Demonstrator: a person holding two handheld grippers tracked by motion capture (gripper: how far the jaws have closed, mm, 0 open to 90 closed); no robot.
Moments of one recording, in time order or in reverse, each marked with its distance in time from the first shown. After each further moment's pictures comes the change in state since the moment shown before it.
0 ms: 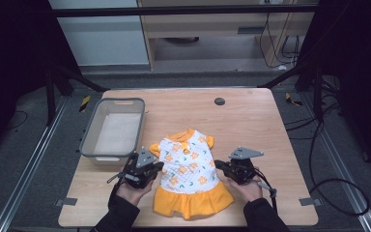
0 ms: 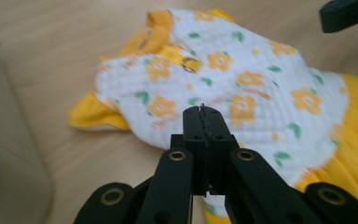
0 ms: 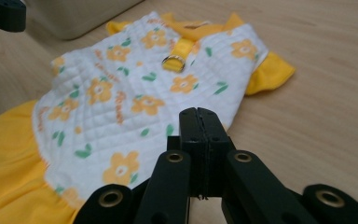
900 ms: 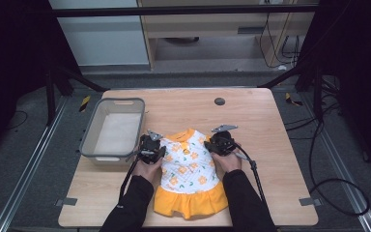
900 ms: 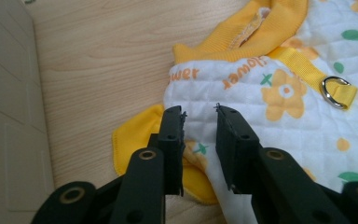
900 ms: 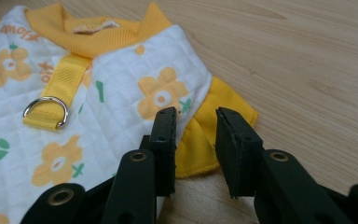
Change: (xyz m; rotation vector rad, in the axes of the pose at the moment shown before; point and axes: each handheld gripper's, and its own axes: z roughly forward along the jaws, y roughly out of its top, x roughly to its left) left arm 0.041 0.006 0.099 0.129 0.167 -0.163; right arm -0.047 0.035 0.104 0.126 -0.155 0.060
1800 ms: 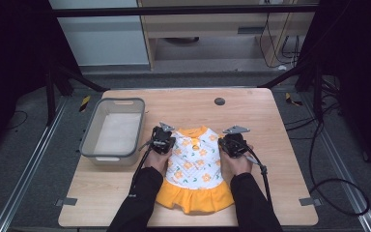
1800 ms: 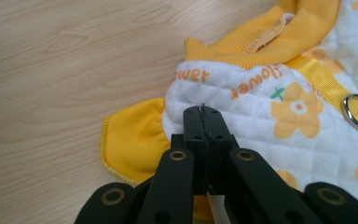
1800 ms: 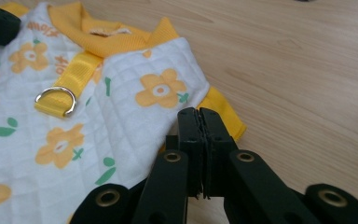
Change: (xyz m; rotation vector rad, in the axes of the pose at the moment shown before) left arm -0.011 0.032 0.044 -0.041 -0.091 0.029; right arm -0.018 -0.012 -0.032 -0.042 -0.143 -0.009
